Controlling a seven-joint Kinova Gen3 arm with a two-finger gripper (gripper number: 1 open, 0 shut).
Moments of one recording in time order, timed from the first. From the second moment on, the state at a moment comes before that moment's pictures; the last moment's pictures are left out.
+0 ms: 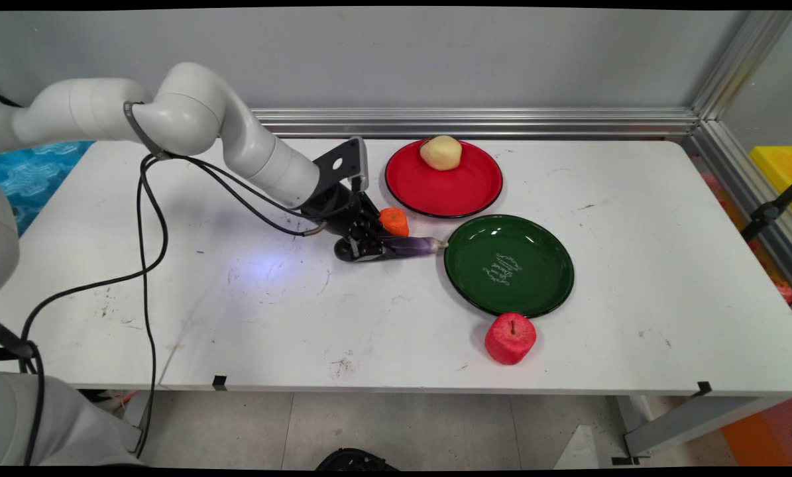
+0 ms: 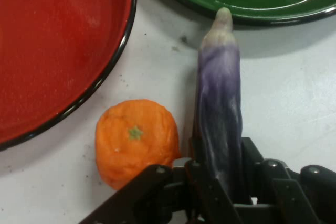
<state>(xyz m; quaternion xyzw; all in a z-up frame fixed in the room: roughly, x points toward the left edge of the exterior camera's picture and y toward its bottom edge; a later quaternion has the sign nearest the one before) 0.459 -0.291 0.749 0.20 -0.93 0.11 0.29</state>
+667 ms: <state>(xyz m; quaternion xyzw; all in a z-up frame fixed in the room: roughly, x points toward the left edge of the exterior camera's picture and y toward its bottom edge) 0.462 -0.290 0.747 0.19 -0.93 0.10 0.29</state>
